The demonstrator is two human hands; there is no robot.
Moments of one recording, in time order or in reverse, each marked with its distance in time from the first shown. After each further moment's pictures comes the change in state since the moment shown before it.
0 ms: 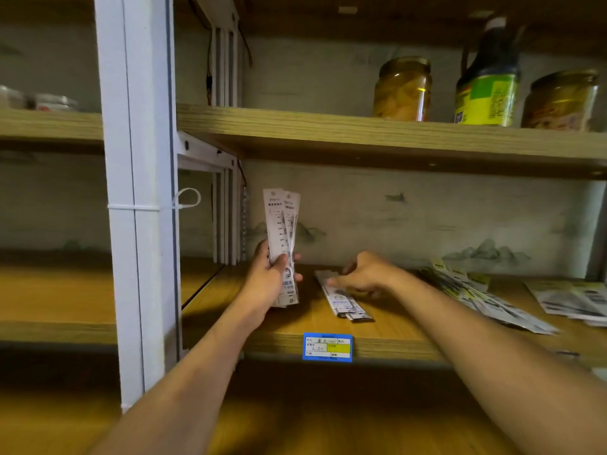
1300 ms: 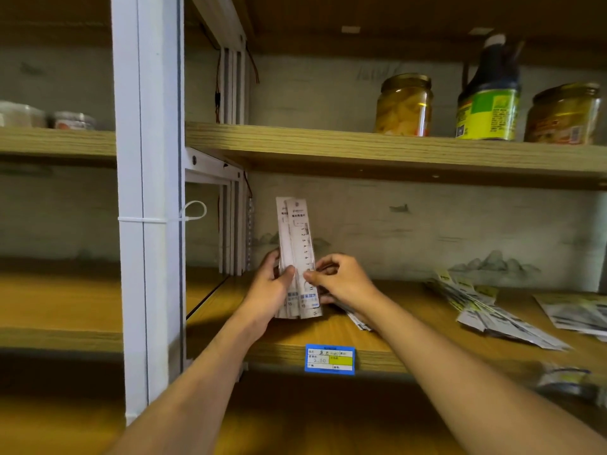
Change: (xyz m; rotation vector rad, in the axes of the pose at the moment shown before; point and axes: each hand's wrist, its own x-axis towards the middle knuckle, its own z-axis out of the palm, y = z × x) left_hand -0.002 0.002 -0.001 -0.032 -0.014 -0.009; right_hand -0.018 -0.034 0.028 0.748 0.065 -0.273
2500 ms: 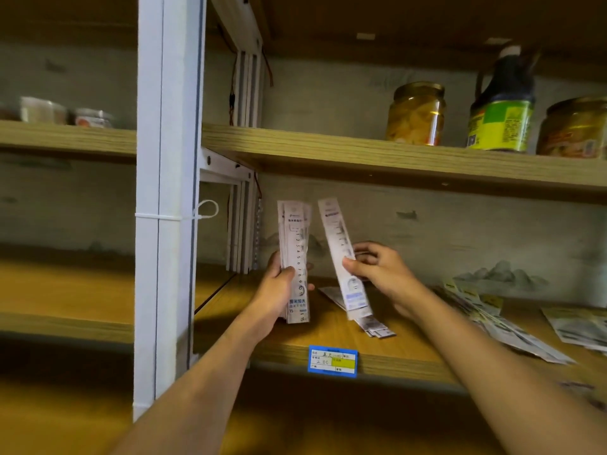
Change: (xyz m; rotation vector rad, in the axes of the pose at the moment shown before) left_hand -0.003 0.004 0.002 -0.042 -0.006 -0.032; right_hand -0.007 -0.007 -0.053 0.065 0.008 -0.063
